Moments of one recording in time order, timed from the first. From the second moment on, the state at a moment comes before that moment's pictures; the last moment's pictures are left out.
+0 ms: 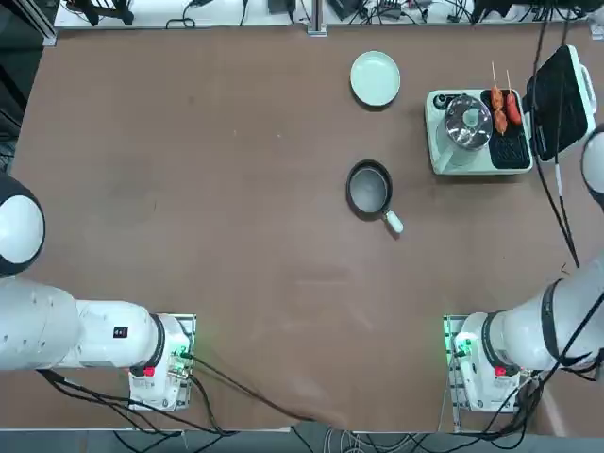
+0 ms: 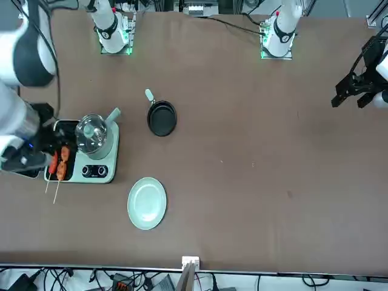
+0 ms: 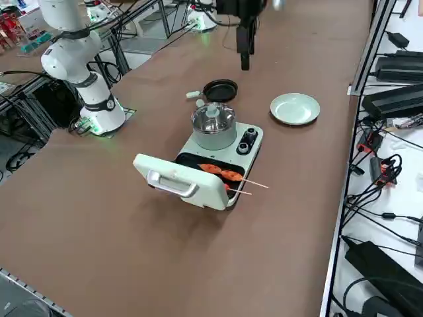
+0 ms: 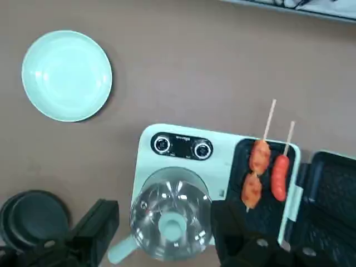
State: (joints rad) arm 0.12 0.24 -0.07 -1.44 -0.01 1.74 -0.08
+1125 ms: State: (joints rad) arm 0.09 -0.07 -0.07 -1.67 0.02 1.70 -0.02
